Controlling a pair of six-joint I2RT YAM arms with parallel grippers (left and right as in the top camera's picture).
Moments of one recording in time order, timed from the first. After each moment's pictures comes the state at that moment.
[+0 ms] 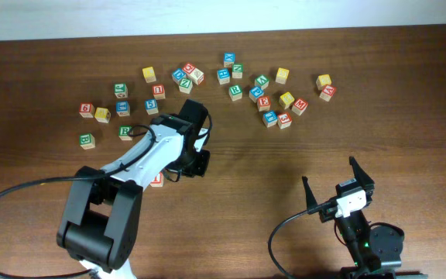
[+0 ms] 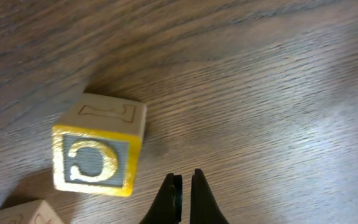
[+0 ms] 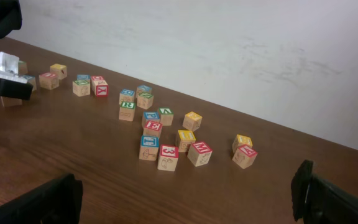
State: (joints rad) left arm -0.42 1.89 1.24 -0.88 0.06 -0.12; right arm 0.01 0.01 0.01 -0.05 -0.26 -0.21
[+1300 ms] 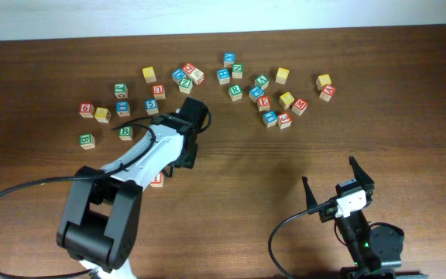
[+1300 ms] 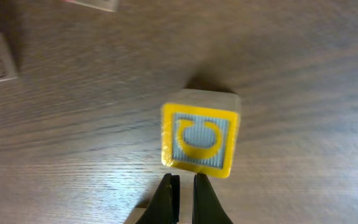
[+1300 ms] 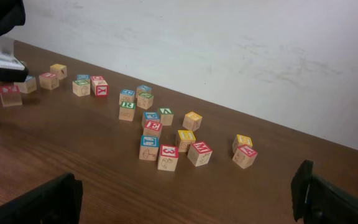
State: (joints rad) left arm -0.42 1.89 1.24 -0.81 -0.33 -0.18; right arm 0.01 0.01 0.01 -0.05 -0.26 -0.21
